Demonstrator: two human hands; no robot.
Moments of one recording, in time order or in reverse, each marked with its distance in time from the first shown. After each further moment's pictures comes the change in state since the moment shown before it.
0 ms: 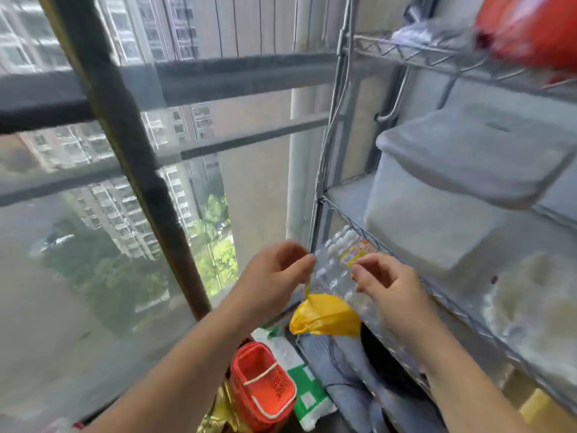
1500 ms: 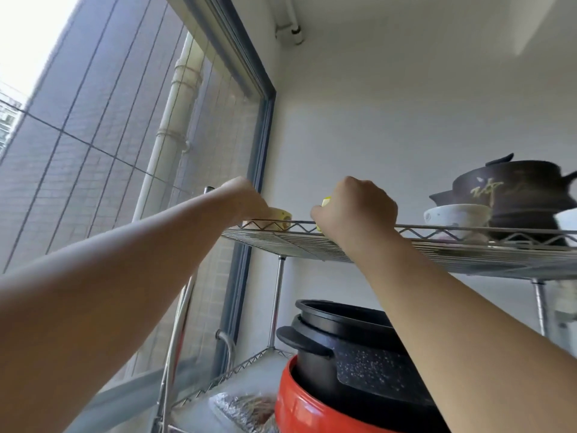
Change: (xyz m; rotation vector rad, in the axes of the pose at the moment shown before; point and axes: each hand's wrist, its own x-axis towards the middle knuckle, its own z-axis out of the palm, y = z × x) left_hand 0.286 0.518 -0.103 0.452 0.249 0.583; right_hand 0.190 -0.470 -0.220 -1.200 1.263 -0.381
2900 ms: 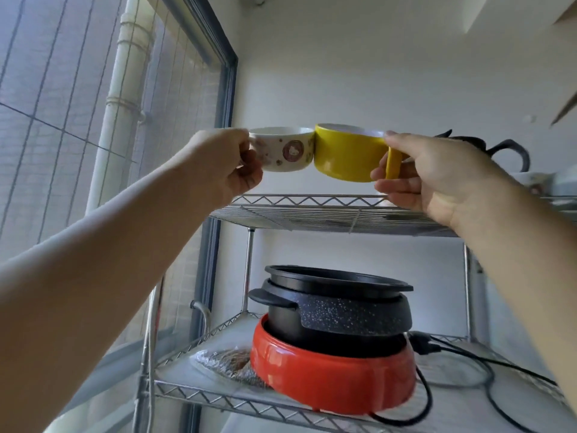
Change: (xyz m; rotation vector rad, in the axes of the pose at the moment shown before) left_hand -0.111 0.038 -0.041 -1.539 -0.147 -0.031; right_hand -0.034 0.071 -0.133 1.060 -0.339 0.485
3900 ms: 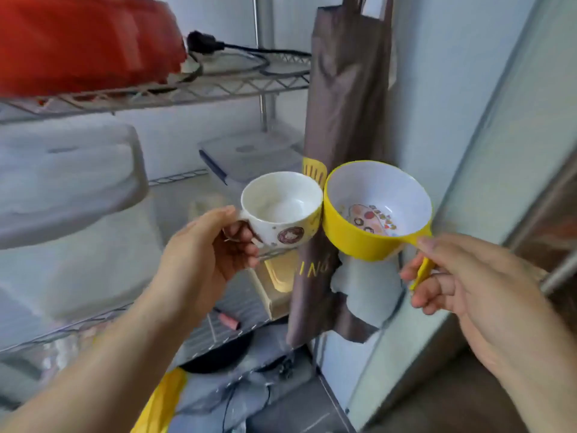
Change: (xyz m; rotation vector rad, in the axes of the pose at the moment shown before) left_hand -0.322 -0.342 -0.028 -0.223 -0.544 -0.892; right_hand -0.440 0.170 -0.117 -0.205 0.640 0.614
